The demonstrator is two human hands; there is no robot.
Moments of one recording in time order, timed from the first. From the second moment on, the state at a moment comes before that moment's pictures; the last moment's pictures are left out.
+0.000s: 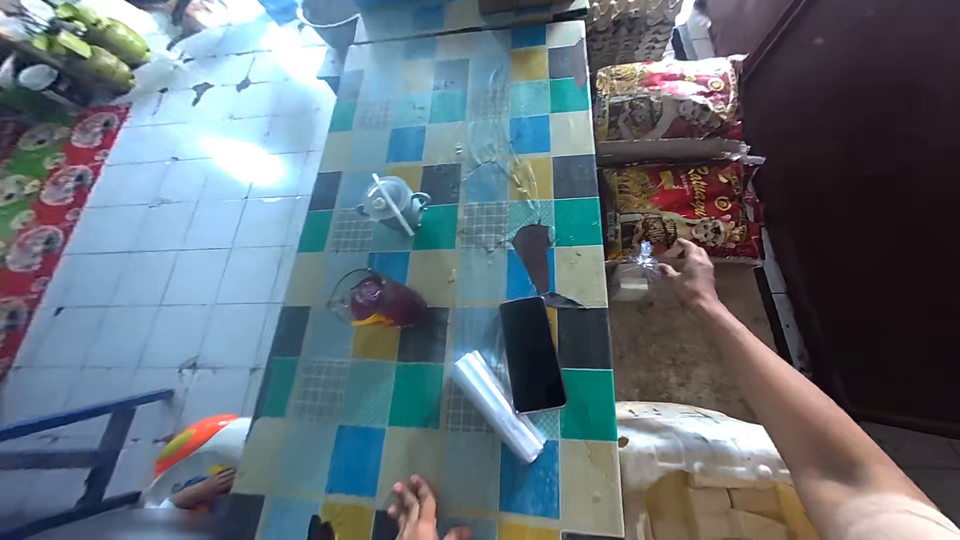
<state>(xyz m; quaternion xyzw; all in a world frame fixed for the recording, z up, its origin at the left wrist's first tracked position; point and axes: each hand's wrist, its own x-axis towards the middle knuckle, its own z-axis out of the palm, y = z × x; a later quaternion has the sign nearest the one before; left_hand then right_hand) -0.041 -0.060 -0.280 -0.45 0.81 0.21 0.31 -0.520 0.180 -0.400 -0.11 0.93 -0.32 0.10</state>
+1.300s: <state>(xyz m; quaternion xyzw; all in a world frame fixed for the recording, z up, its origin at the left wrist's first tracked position) -0.008 -0.081 -0.232 -0.26 0.64 0.72 0.03 -0.173 0.053 -0.175 -0.24 0.87 -0.39 0.16</state>
